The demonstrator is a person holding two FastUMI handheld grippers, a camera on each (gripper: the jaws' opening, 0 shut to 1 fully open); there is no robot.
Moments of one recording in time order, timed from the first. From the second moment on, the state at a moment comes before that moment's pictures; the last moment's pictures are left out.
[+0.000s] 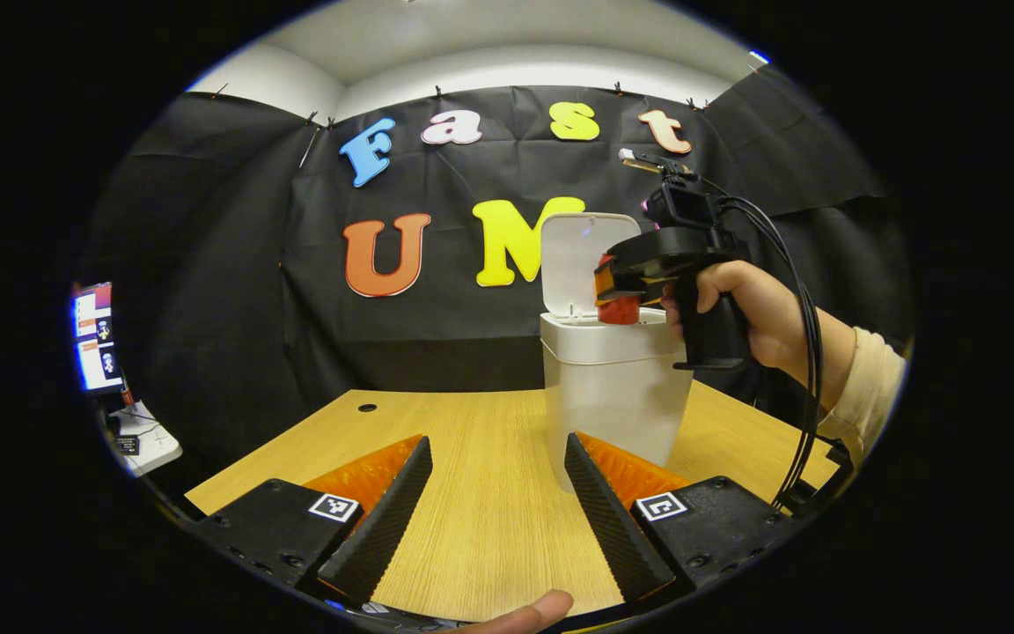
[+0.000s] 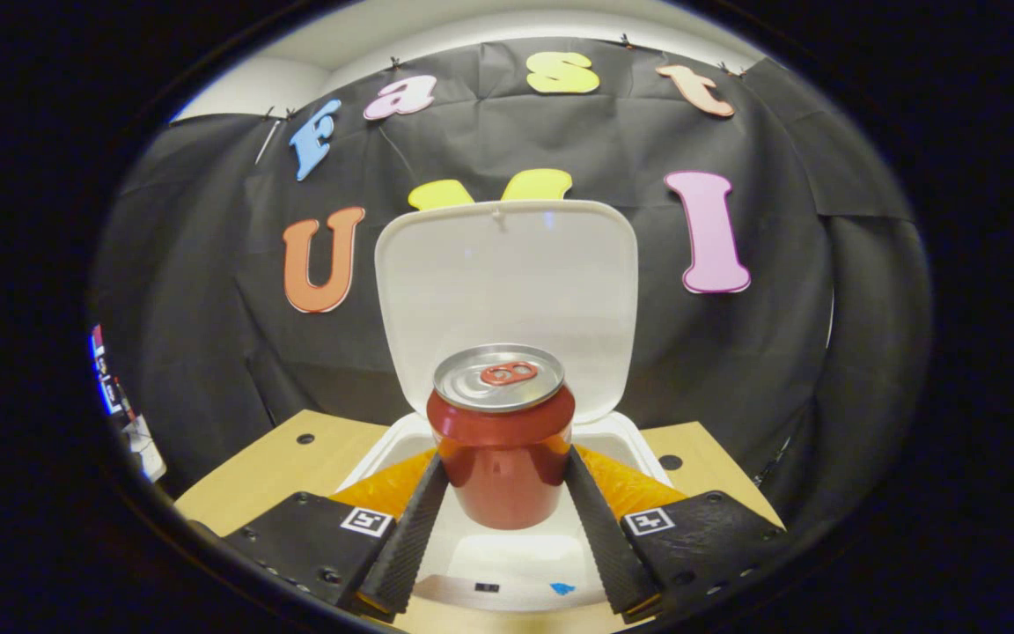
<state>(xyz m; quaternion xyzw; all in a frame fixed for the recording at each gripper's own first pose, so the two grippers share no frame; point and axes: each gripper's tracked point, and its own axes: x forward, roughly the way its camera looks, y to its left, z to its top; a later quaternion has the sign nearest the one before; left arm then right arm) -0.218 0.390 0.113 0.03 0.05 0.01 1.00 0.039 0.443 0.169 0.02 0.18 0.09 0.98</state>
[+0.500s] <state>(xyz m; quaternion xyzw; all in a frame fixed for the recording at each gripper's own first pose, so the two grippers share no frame) -0.213 0.400 0.106 0.02 0.06 0.02 1.00 0.045 0.437 0.166 0.02 0.21 0.07 0.98</state>
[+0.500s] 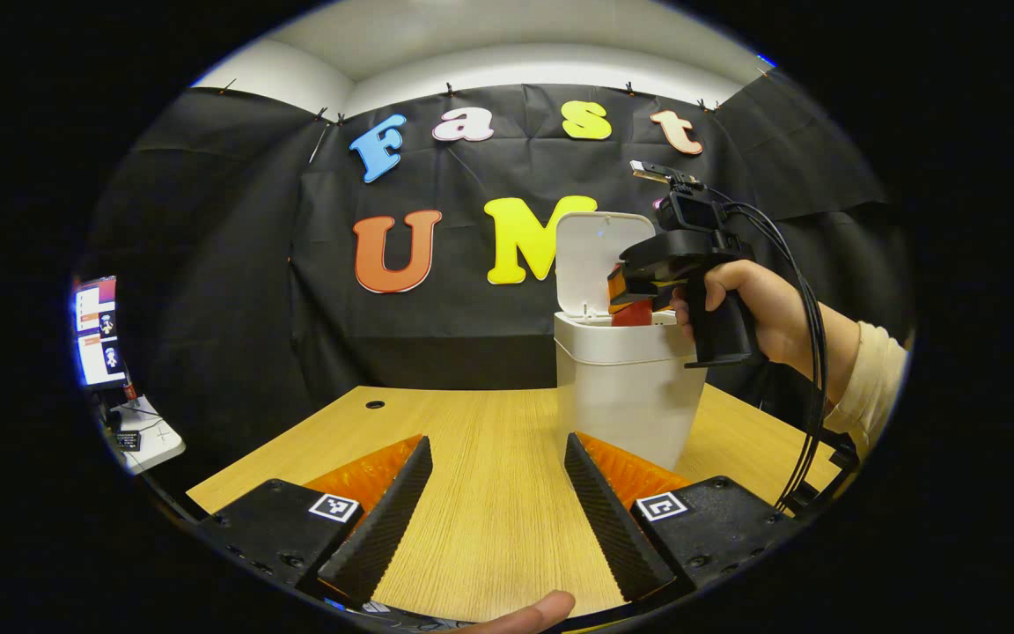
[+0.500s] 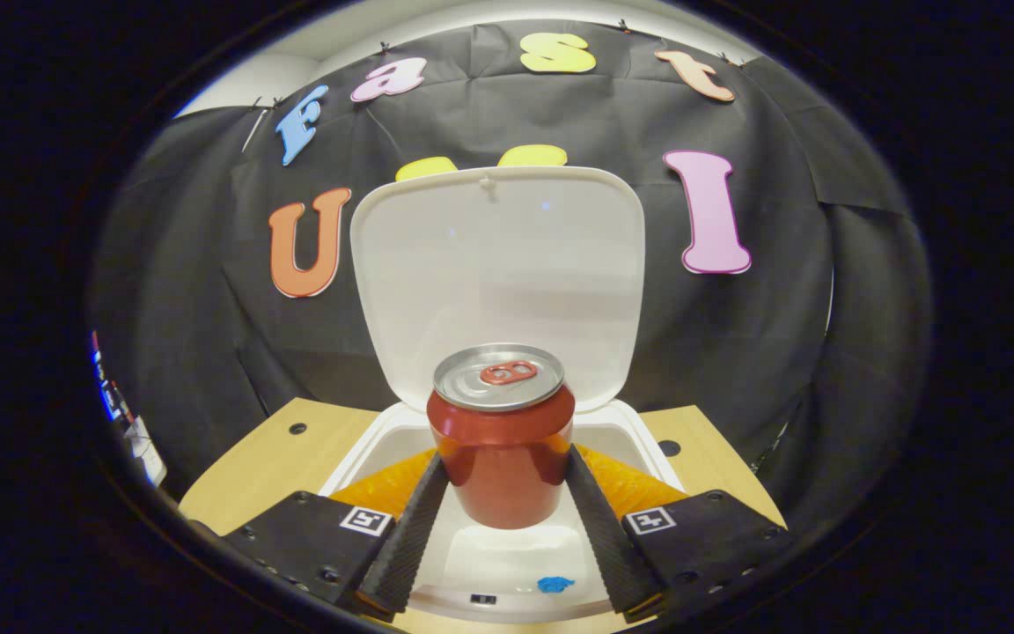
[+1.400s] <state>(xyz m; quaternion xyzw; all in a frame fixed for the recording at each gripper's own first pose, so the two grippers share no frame) -0.213 0.415 0.107 0.00 0.06 0.02 1.00 0.026 0.439 0.319 0.03 0.10 0.08 0.99</state>
